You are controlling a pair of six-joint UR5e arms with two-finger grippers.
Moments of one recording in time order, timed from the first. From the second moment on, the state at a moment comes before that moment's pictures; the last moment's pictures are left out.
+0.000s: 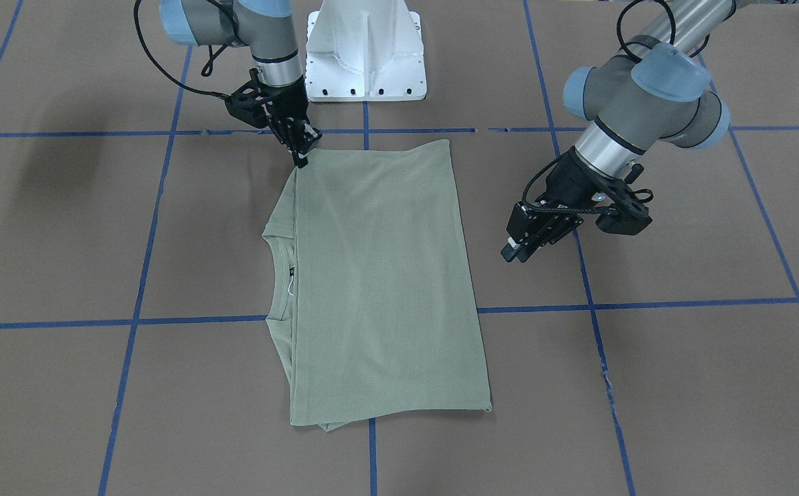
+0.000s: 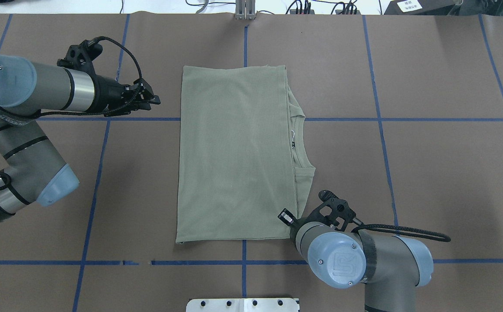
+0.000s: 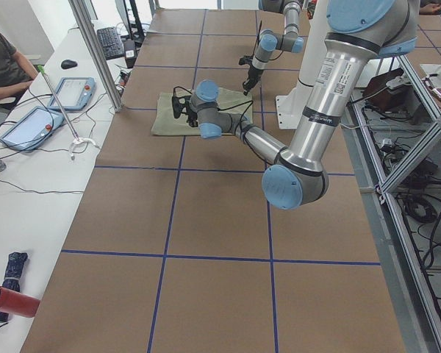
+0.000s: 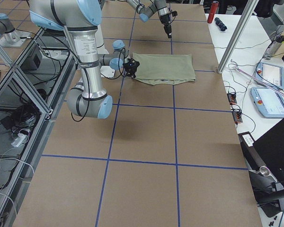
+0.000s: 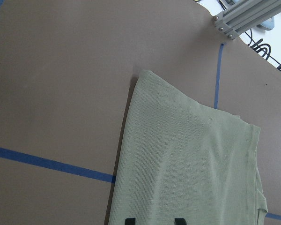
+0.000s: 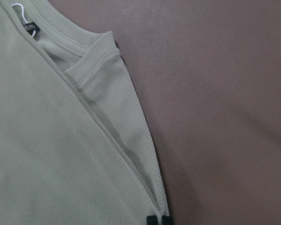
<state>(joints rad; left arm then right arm) -0.79 -1.95 -1.65 -2.41 -1.95 -1.56 0.17 -1.22 1.92 -1.41 1.38 2.17</state>
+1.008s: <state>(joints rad) -0.63 -1.81 -1.86 -2.37 -1.81 -1.88 0.17 -1.25 2.01 -1.47 1.40 2.18</state>
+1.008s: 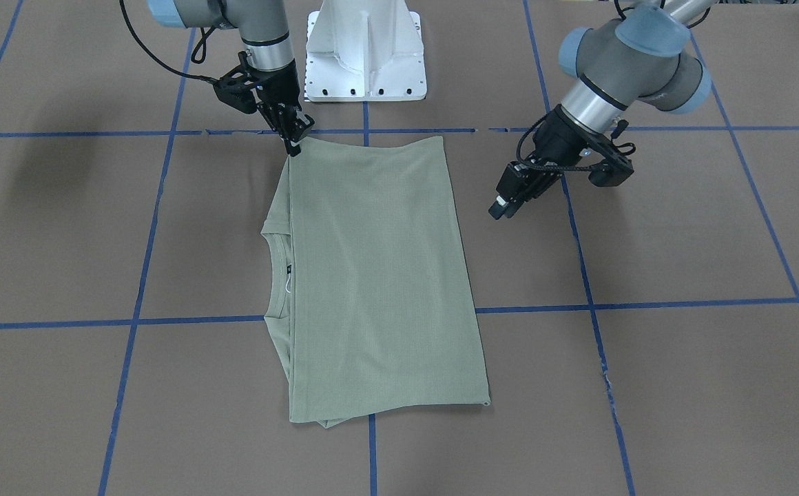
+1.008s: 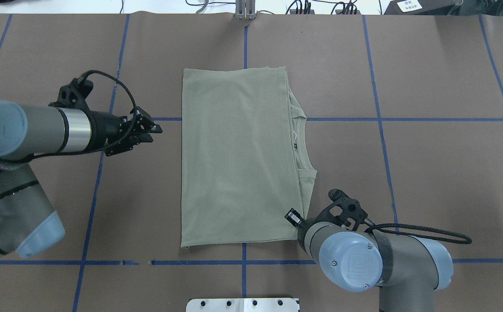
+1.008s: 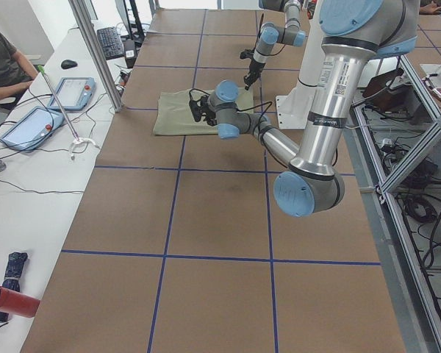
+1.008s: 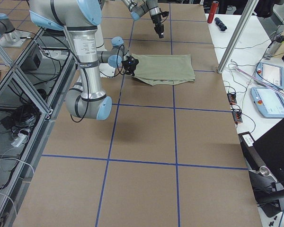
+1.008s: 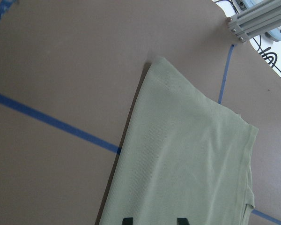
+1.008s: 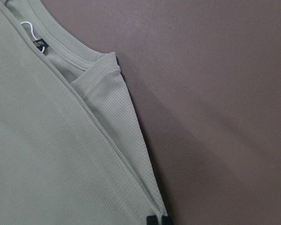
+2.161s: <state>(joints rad) -0.18 -1.79 -1.96 -2.06 -1.48 -2.11 0.17 -1.26 2.02 -1.47 1.41 2.18</state>
